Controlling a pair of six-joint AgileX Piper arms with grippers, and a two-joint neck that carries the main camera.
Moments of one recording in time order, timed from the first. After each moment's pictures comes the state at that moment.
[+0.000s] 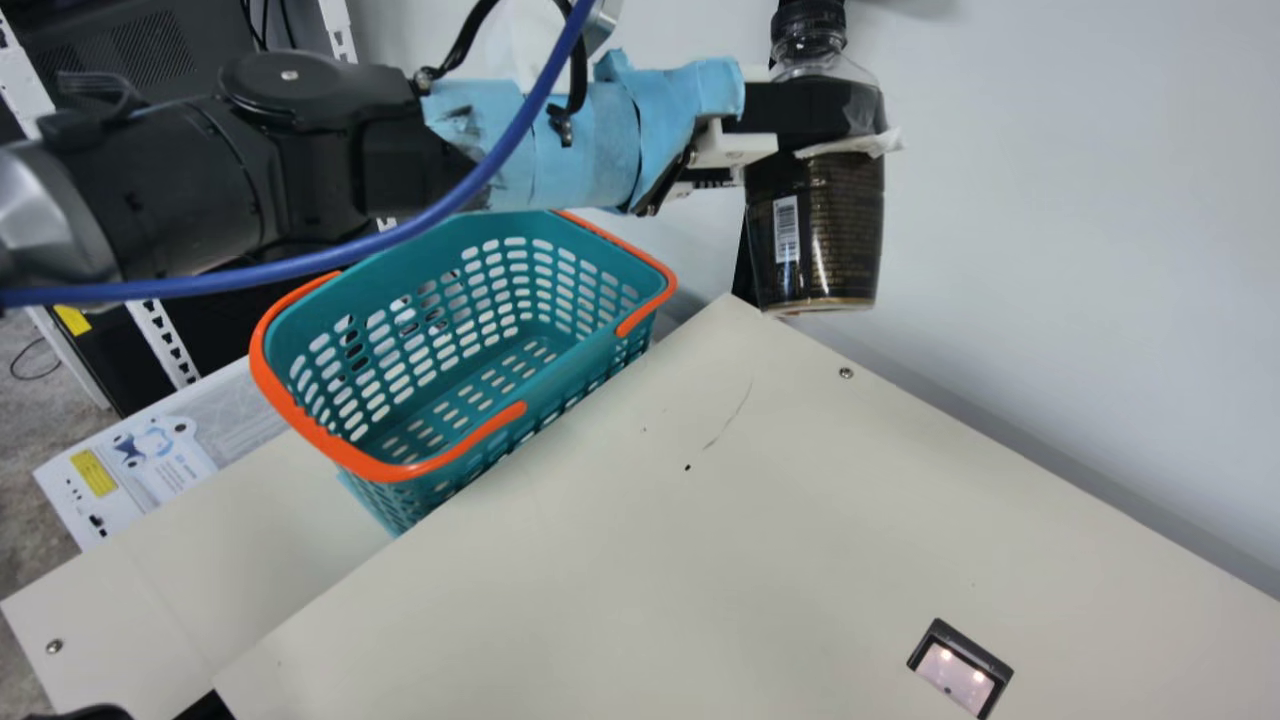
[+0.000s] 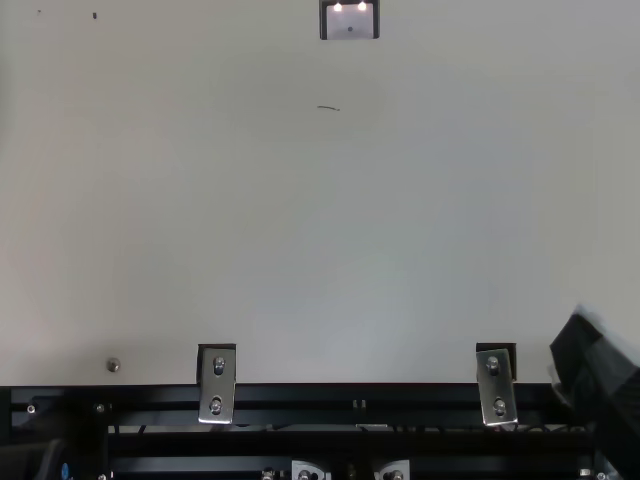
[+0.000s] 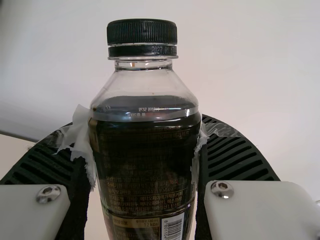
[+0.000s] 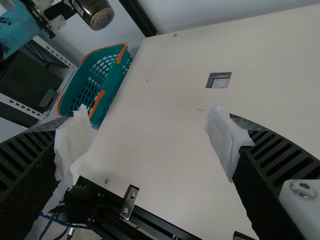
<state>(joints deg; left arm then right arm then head) 4.7 76.9 -62.5 -83.3 29.9 44.1 3.3 38.0 -63.2 36.2 70.0 1.3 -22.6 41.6</state>
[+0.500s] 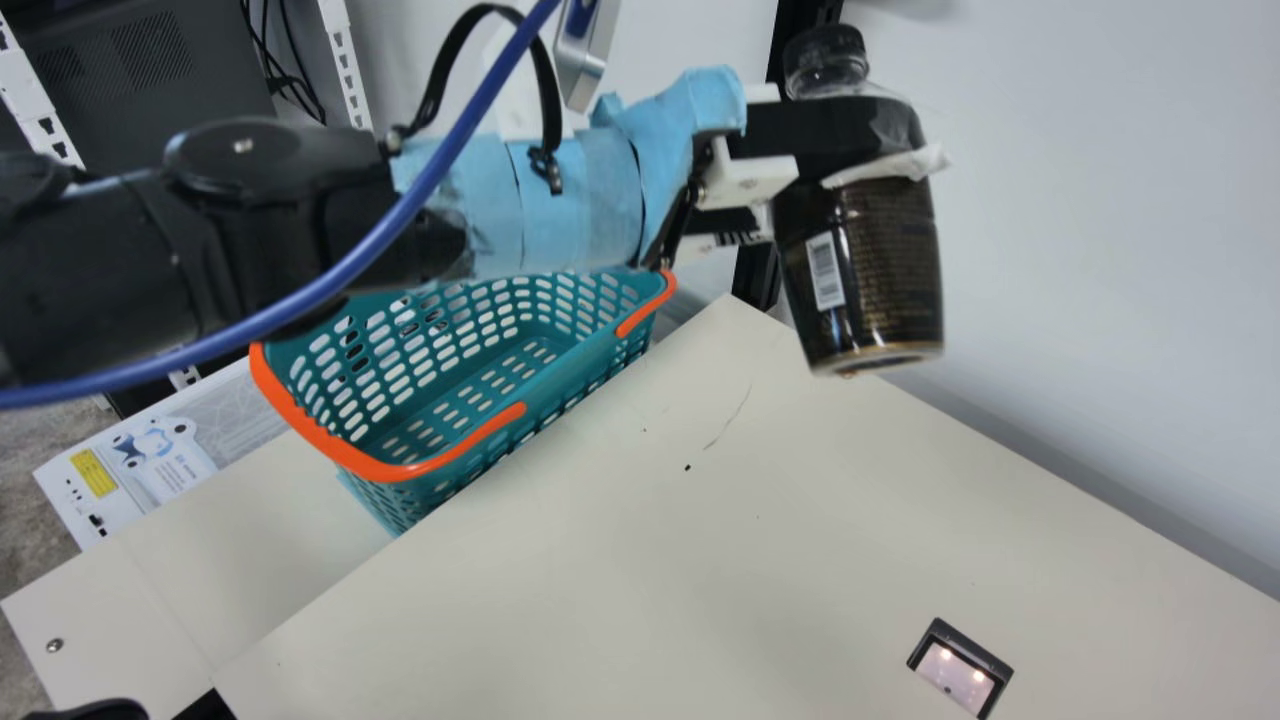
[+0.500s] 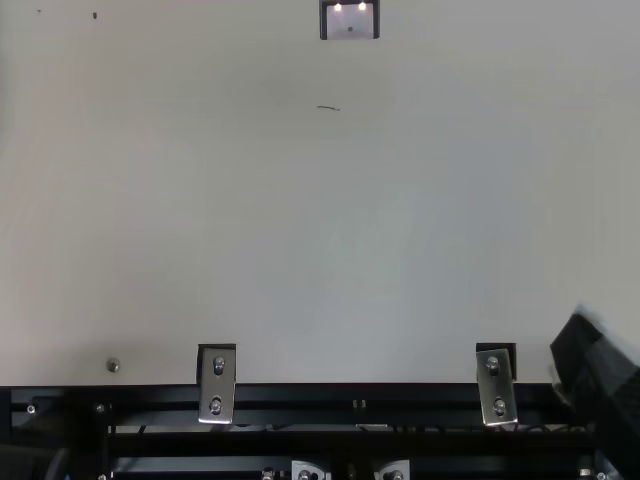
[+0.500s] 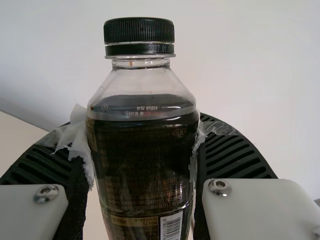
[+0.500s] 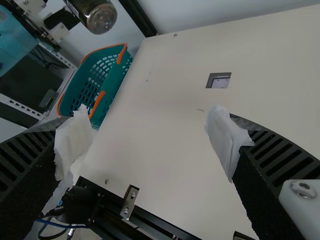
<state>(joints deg) -7.4 67.5 -53.6 -94.8 21.3 38.4 3.3 38.0 -63.2 36.3 70.0 1.3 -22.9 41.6</state>
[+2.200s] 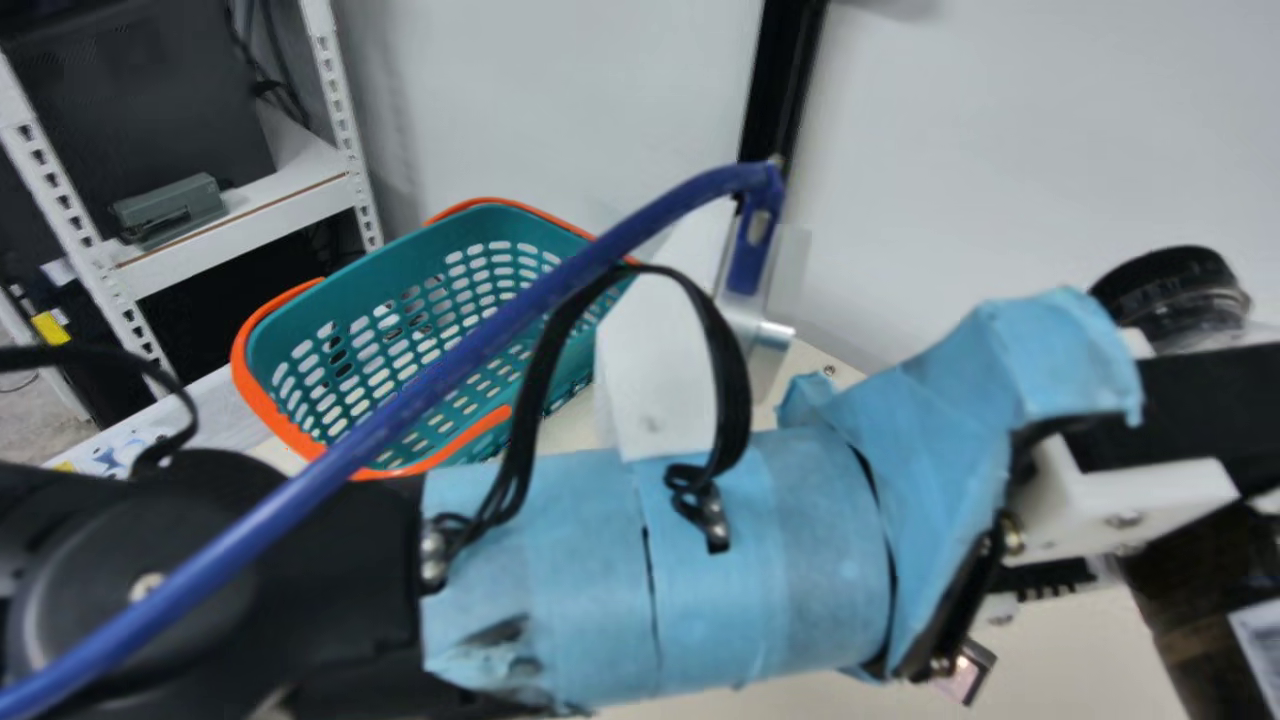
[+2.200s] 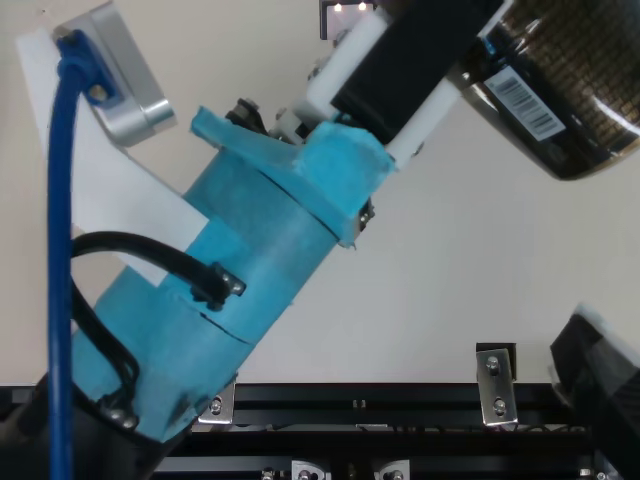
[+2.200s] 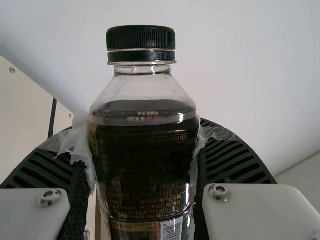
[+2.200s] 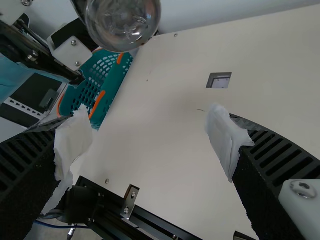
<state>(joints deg) -57.0 69.0 -58.4 -80.3 -16.8 -1.3 3.3 38.0 -63.2 36.3 70.0 1.3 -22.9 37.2</state>
